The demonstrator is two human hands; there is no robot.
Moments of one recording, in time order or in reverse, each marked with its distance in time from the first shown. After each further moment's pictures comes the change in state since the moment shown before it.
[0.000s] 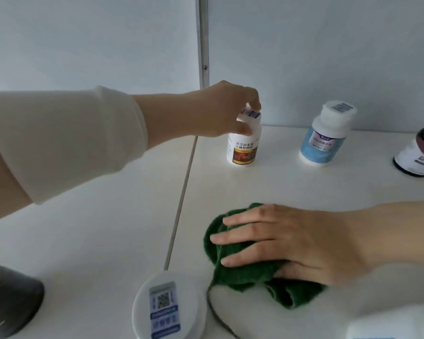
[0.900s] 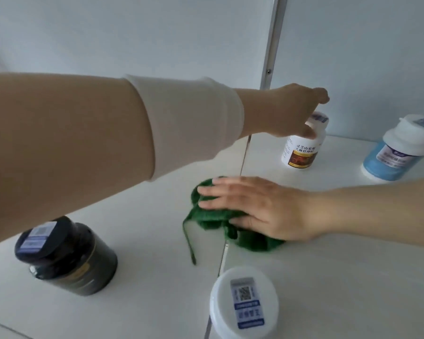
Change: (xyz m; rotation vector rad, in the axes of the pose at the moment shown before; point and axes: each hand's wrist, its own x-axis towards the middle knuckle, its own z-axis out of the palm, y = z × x) left_hand 0.000 -0.002 -0.006 0.075 0.066 0.039; right_hand 0.108 0.011 -0.004 0.061 -0.017 0.147
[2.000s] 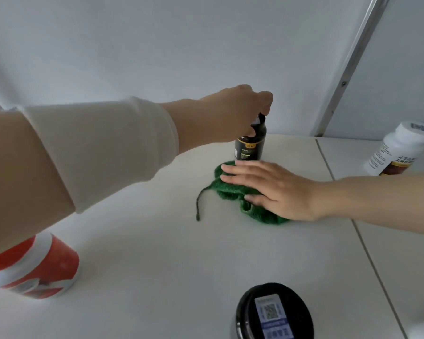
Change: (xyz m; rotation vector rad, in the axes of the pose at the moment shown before) left_hand -0.109 -0.180 -0.043 0.022 -0.018 -0.068; right_hand 0.147 -0.021 -0.006 -0.113 0.011 0.337
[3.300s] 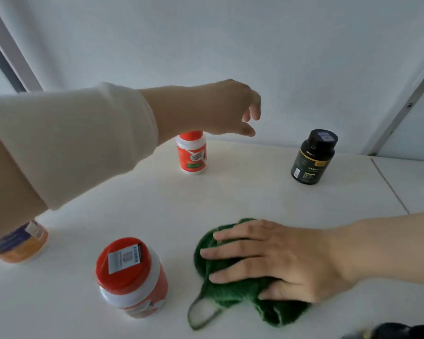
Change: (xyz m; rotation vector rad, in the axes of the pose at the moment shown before) left_hand -0.048 -0.101 -0.047 0.056 -0.029 0.046; right_hand 0.054 -0.085 0.008 0.014 0.017 -0.543
